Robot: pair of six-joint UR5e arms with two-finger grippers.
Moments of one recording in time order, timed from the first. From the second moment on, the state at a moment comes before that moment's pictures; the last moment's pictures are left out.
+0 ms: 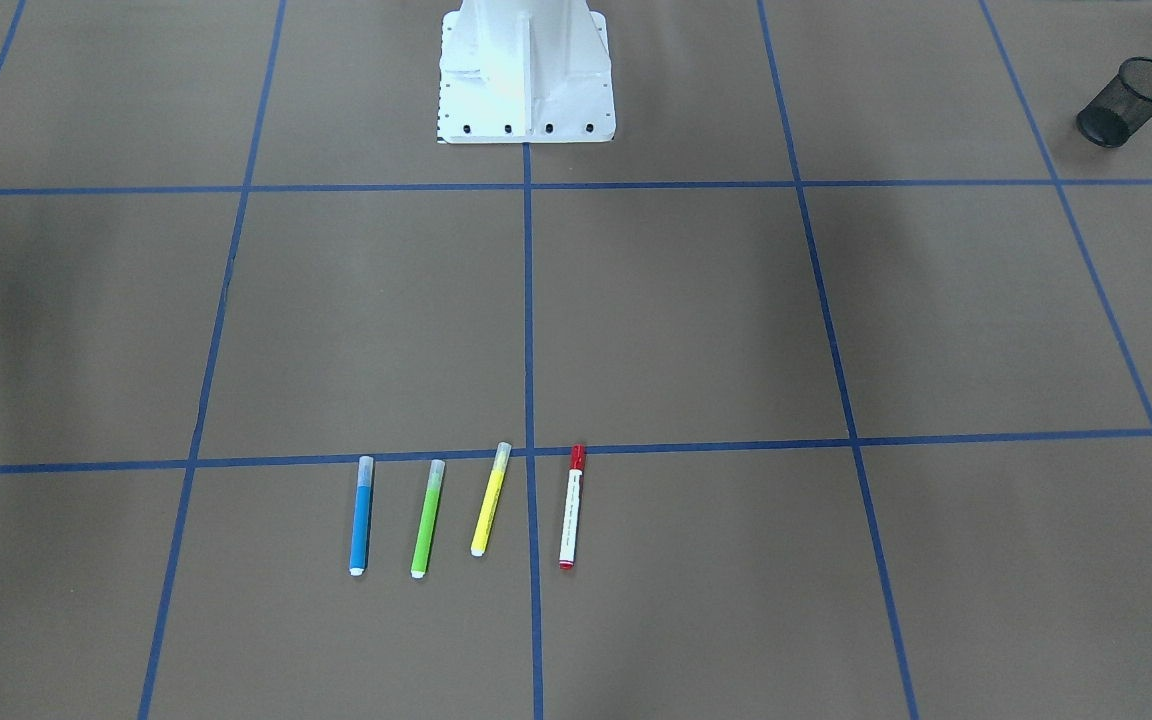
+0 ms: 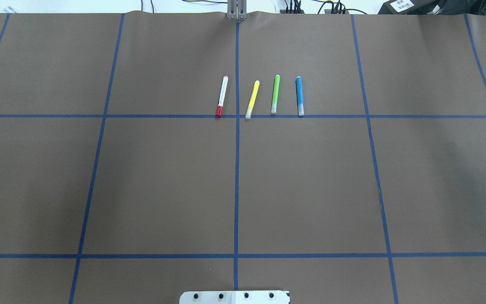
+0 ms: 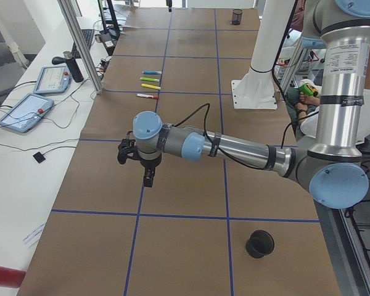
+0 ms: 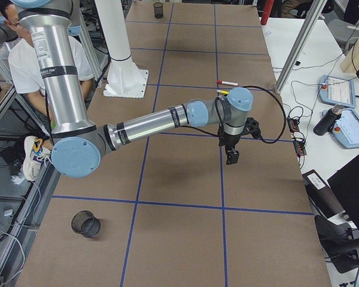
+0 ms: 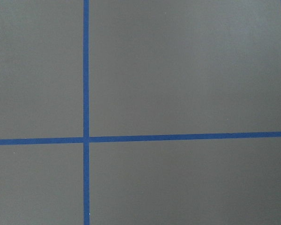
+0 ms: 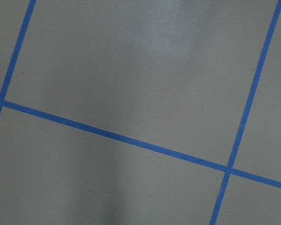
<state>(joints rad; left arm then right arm) -1.49 -1.57 -1.77 -1.63 -2.41 -0.20 1.38 -1.38 1.70 -1.71 2.29 -0.02</state>
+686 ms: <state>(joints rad) -1.48 -1.52 -1.88 -1.63 -2.37 -0.24 1.38 -1.44 1.70 -1.70 2.30 -0.02</state>
